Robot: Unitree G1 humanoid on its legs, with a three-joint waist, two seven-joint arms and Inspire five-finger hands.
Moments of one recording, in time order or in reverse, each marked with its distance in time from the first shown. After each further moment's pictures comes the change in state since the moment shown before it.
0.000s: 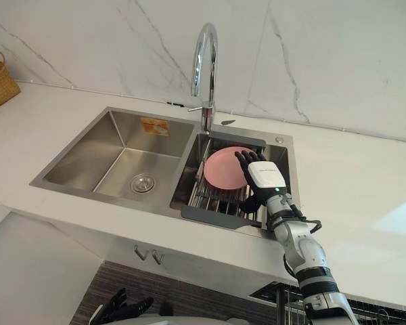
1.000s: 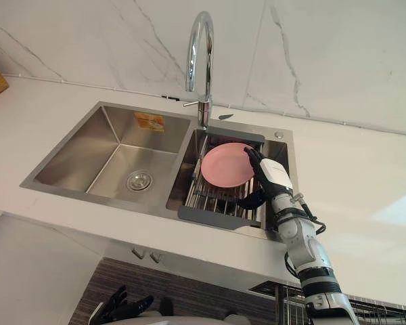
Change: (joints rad) left arm -0.001 -0.004 0.001 -0.001 0.006 -0.009 -0.008; right arm 0.004 0.010 -0.053 -0.006 0.367 0.004 0.120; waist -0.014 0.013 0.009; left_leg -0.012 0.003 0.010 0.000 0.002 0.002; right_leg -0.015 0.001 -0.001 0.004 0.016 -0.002
